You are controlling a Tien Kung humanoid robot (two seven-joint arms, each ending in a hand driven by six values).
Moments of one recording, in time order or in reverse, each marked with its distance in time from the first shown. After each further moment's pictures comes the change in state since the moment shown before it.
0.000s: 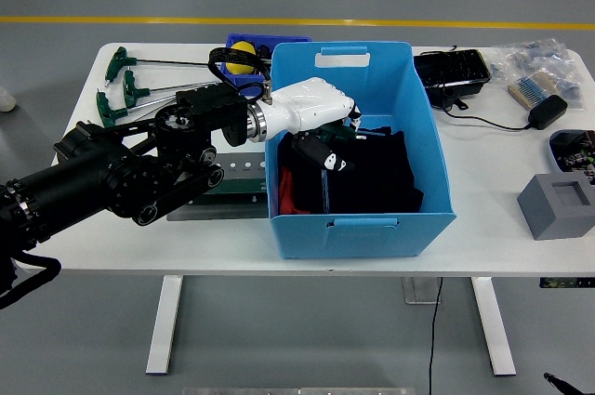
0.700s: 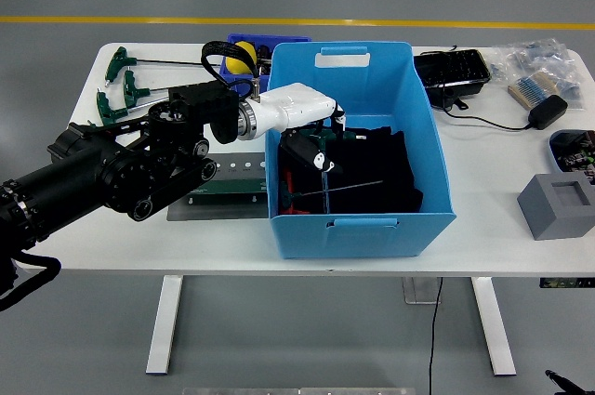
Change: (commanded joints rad) left arm 0.013 0.023 -0.035 0.012 -0.010 -0.110 0.048; right arm 0.002 -0.003 -0.016 -0.002 0.032 -0.003 0.009
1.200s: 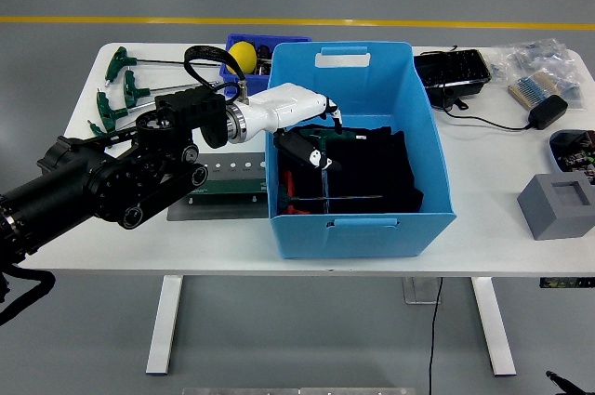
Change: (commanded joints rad) left arm 0.091 0.030 -0.124 -0.072 0.011 0.052 0.006; right arm -0.003 0.001 -0.006 -0.002 0.018 -0.003 0.005
